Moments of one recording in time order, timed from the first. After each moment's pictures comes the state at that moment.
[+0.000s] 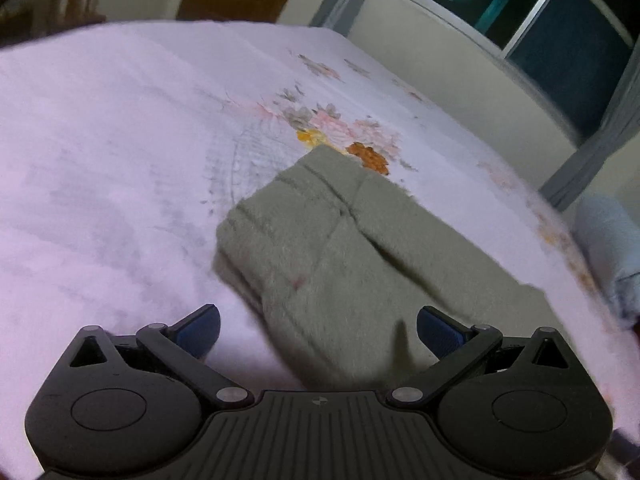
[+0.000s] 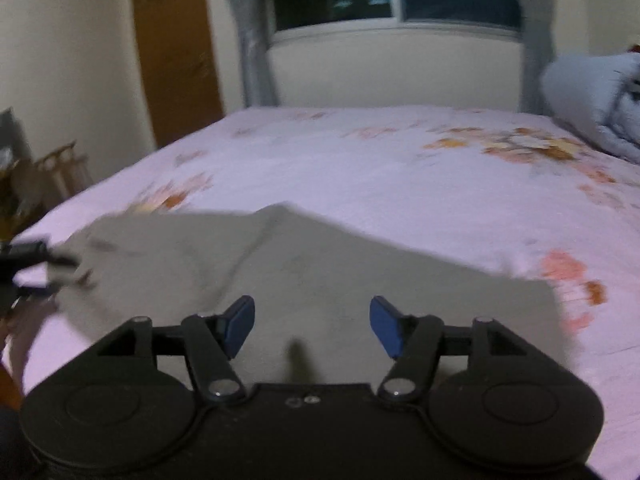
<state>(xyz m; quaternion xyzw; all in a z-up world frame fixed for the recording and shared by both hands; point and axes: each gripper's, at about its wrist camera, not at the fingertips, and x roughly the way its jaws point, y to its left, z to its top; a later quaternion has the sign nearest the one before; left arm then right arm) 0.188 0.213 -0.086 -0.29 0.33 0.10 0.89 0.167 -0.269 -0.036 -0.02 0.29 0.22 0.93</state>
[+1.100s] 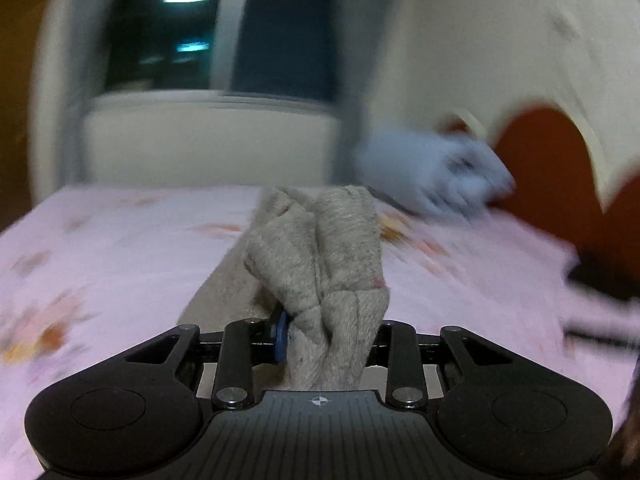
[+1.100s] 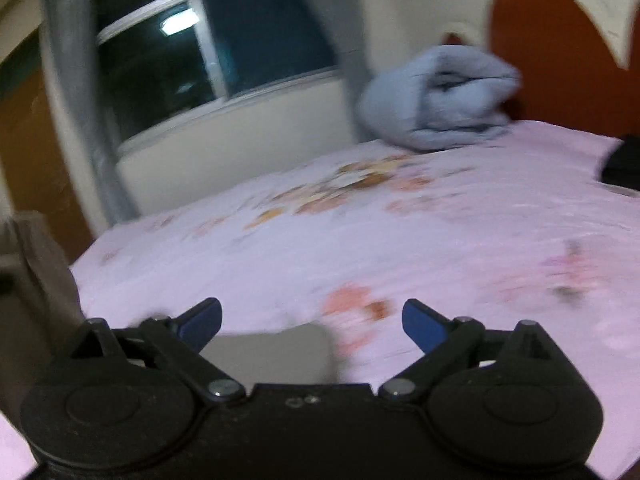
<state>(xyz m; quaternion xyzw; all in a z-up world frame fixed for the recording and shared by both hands) 0.210 -0.111 0.062 0.02 0.19 -0.18 0.96 0.107 -0.482 0.019 0.17 0.18 -0.03 0.97</state>
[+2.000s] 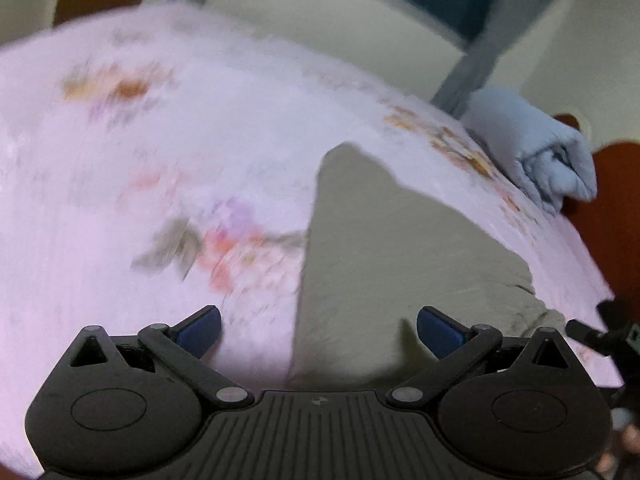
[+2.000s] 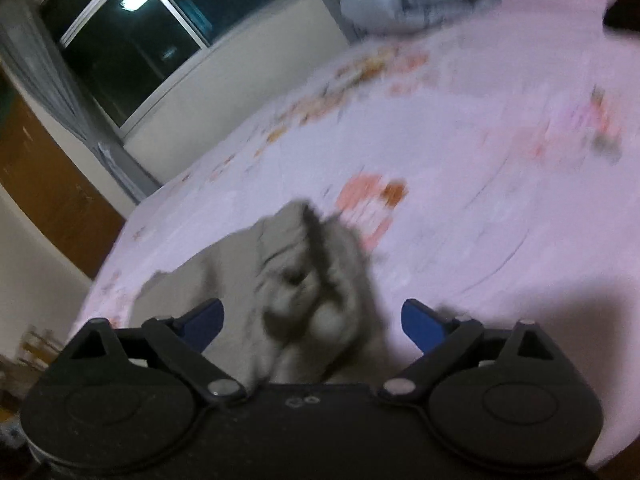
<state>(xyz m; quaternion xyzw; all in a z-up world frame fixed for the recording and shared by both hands) 0.176 -0.009 -0.063 -0.21 0.37 -0.04 0.90 0.149 -0.456 -0.047 0.31 0.32 0.05 0.89</state>
